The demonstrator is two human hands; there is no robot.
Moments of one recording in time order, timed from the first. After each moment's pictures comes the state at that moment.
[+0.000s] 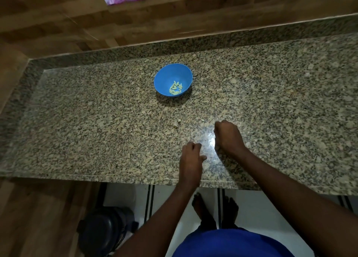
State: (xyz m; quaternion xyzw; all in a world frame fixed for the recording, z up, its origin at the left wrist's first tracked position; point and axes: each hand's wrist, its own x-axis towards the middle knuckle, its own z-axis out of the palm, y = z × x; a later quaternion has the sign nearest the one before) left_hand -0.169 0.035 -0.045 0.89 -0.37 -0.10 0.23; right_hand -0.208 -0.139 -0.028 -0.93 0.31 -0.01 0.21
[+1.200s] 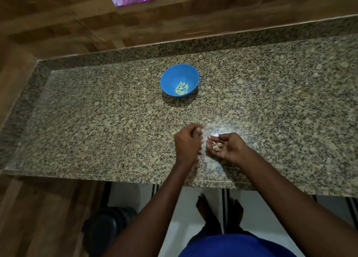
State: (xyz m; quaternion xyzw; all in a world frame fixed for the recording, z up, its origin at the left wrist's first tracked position) left_hand -0.119 0.015 0.021 0.84 -0.23 -0.14 0.47; right_hand -0.206 -0.106 0.002 -0.16 0.50 0.01 0.85
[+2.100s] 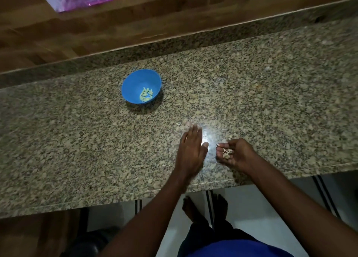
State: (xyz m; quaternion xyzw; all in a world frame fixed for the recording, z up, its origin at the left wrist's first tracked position) left_hand -0.164 -0.035 -0.071 0.80 -0.55 -0.14 0.18; right_hand -0.296 -0.147 0.007 -0.16 0.59 -0.08 0.79
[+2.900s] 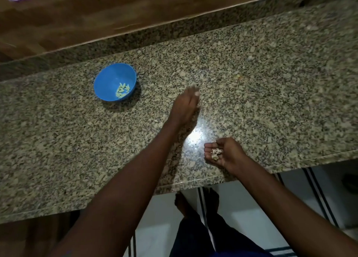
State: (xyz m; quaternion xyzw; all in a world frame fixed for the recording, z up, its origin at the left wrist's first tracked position) left_hand -0.136 -0.178 -0.022 0.79 -0.48 -0.25 0.30; right_hand -0.327 -0.160 -0.002 -0.11 0.58 -0.07 0.80
